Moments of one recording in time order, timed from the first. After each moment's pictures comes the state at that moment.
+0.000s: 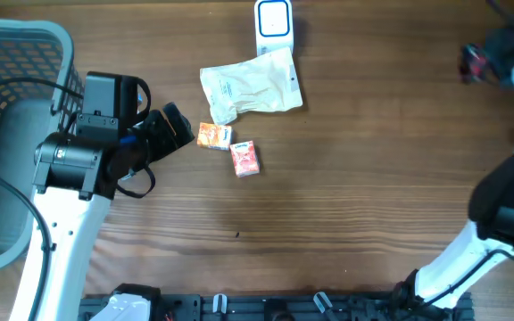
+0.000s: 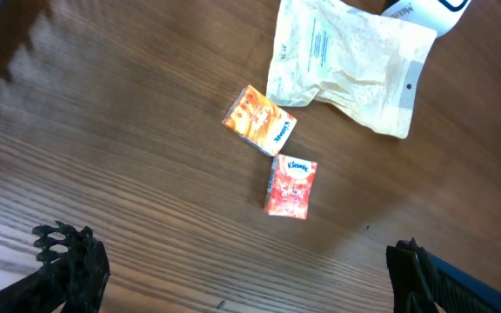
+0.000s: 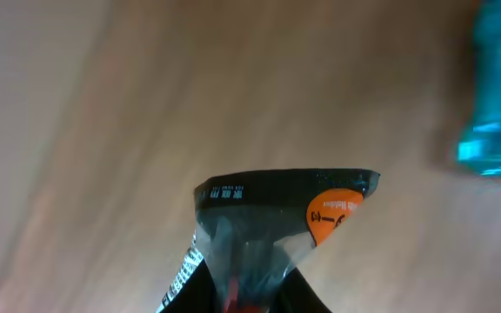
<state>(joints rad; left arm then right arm) -0.17 1.24 1.34 -1.15 0.06 -0.66 -0.39 2.02 1.82 -0.79 0.20 0.78</state>
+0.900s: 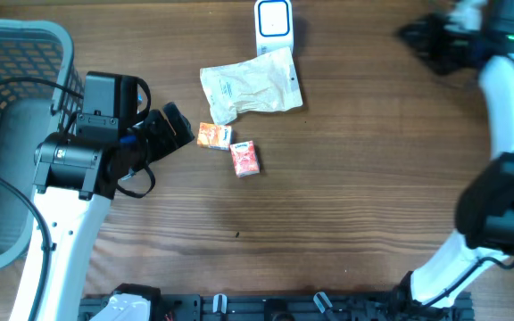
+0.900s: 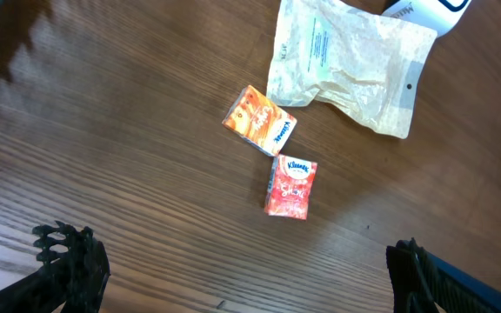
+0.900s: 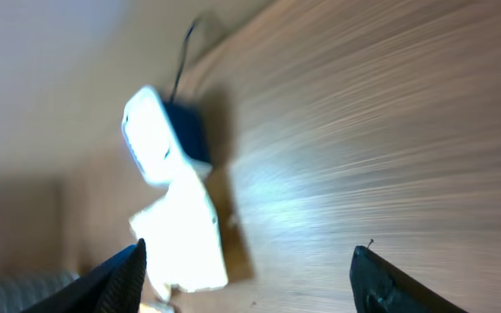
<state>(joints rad) -0.17 1.24 1.34 -1.15 0.06 -0.66 -0.18 1.96 1.71 -0.70 -0.63 0.35</state>
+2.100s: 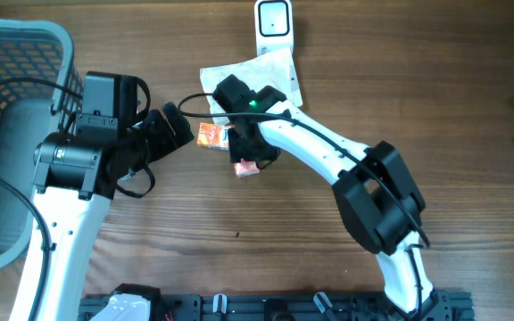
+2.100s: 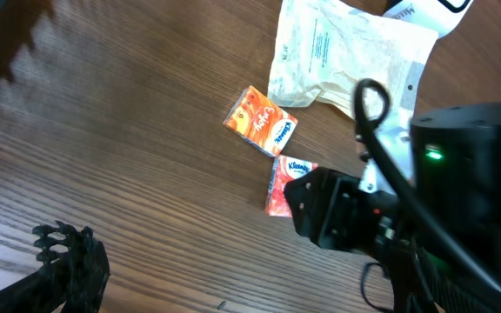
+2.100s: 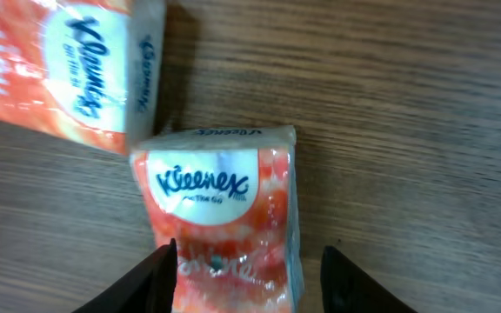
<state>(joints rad) -0.16 1.24 1.34 -1.15 0.06 -0.66 0.73 2.19 1.70 -0.97 -0.07 0.59</state>
